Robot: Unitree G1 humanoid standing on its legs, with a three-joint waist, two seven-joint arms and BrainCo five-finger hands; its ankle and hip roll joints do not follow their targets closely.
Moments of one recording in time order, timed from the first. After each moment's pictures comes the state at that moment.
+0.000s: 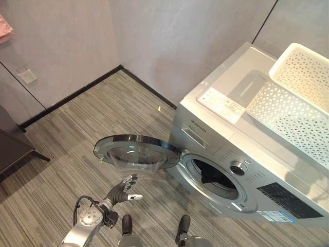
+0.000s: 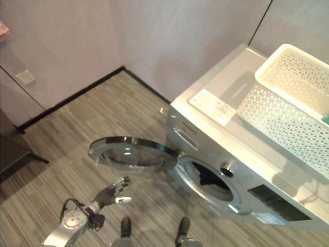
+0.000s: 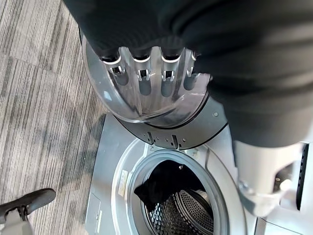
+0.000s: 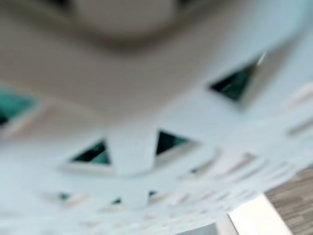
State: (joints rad) left arm 0.15 0.54 -0.31 0.19 -0.28 -0.01 -0.21; right arm -0.75 -1.28 0.51 1.20 0.00 0.04 0.42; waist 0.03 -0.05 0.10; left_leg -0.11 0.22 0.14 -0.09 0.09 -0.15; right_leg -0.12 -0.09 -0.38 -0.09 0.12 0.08
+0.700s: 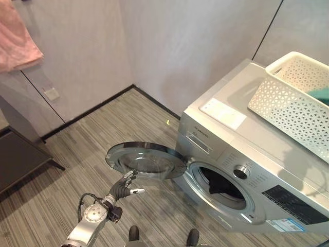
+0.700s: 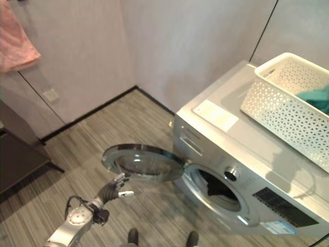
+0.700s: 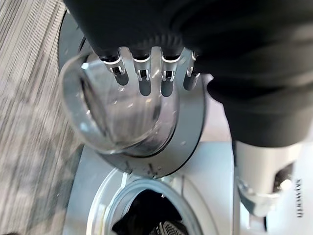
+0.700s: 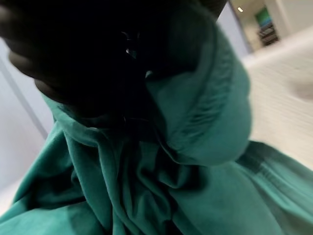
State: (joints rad) left arm 0.11 0.50 -0.31 0.21 -0.28 -0.01 -0.13; right arm -0.79 -1.20 0.21 0.95 0.05 0.00 -0.11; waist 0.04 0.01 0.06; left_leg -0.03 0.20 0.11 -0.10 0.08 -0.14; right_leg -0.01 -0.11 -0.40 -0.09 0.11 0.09
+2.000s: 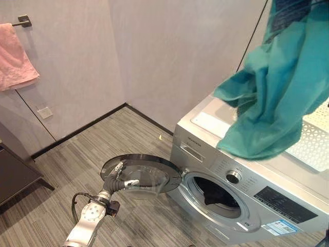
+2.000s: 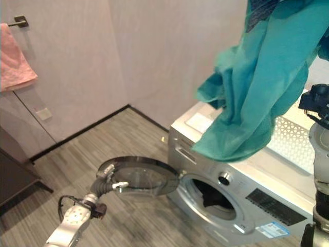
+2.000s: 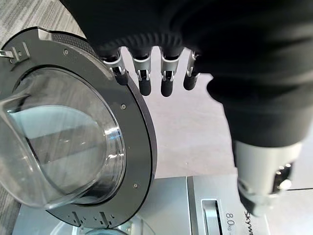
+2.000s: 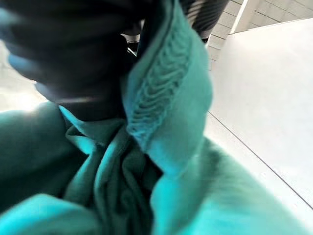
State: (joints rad) left arm 0.13 0.44 -0.20 0.17 -0.18 -0.06 0.00; right arm -0.31 -0.81 -0.39 -0.43 -0.24 -0.19 -0.43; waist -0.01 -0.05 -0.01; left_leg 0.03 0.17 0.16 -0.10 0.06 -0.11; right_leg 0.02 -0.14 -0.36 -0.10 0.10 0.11
